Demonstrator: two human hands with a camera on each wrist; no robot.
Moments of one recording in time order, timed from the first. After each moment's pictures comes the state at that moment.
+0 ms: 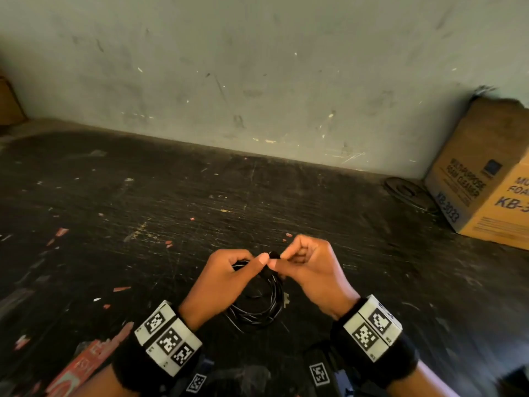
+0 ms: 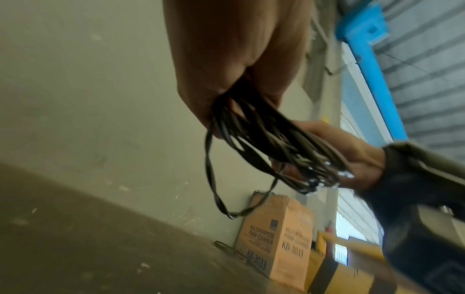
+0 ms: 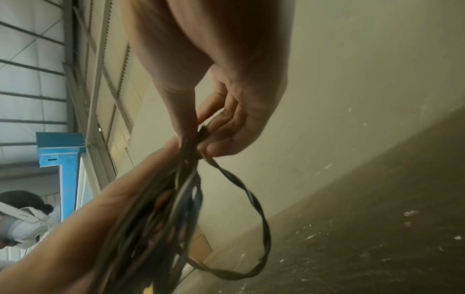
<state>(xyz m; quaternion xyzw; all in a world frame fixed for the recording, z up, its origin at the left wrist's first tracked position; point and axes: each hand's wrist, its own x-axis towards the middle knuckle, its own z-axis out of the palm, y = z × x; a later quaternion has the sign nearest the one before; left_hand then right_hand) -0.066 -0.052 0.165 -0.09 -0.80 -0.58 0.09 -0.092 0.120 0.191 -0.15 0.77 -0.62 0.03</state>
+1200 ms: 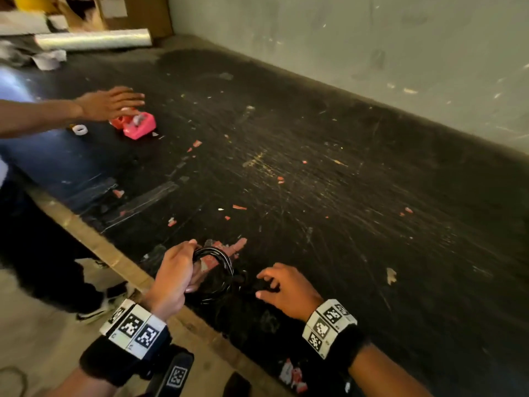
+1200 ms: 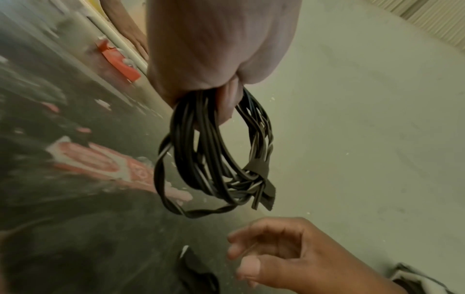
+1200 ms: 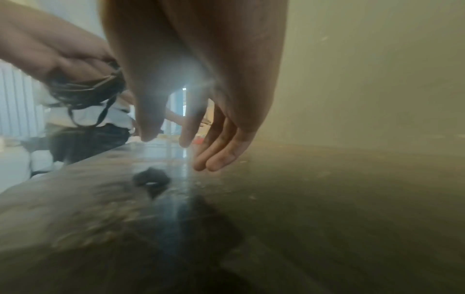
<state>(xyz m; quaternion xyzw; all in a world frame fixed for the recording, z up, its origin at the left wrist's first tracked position) 0.068 -0.235 0.059 0.41 -0.54 -0.72 0.15 -0.051 -0.051 0.021 -0.38 0.84 -0.25 0.28</state>
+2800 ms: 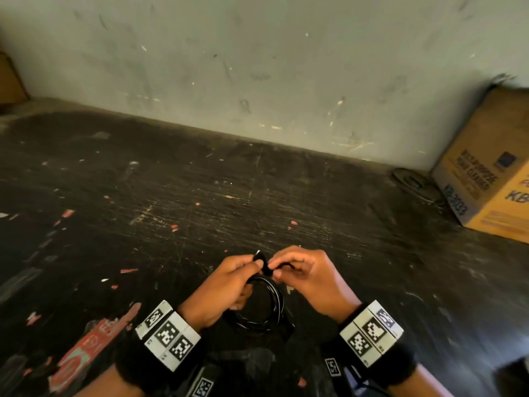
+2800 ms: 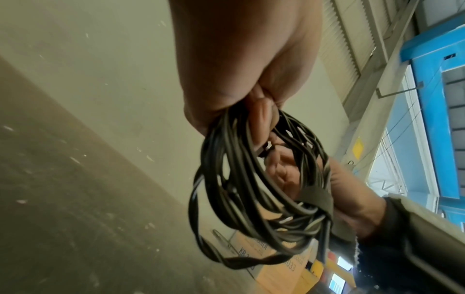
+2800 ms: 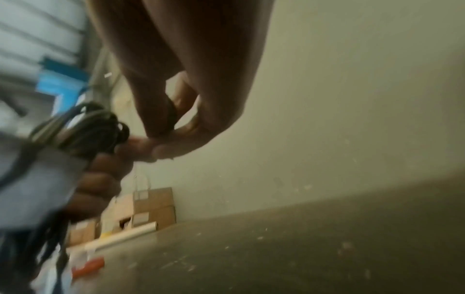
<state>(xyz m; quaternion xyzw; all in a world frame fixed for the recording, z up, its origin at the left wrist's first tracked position) -0.053 -0.056 0.143 0.01 -0.68 -0.72 -0.14 -0.089 0.122 0.155 -0.25 0.77 -0.58 0.10</state>
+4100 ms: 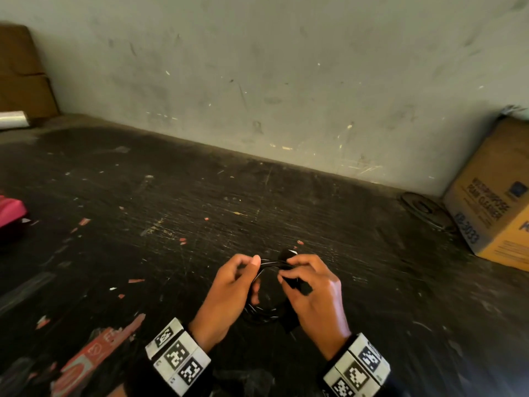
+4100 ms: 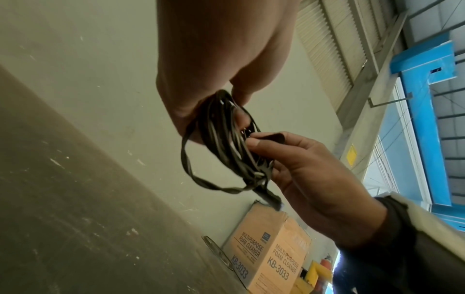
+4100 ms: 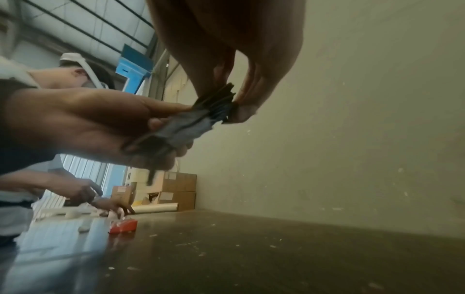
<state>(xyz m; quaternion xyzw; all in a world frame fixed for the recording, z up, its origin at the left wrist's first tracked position) -0.051 -0.044 0.149 0.06 -0.67 -0.73 0.07 -0.080 0.115 0.148 -0.27 0.84 -0.41 -0.21</state>
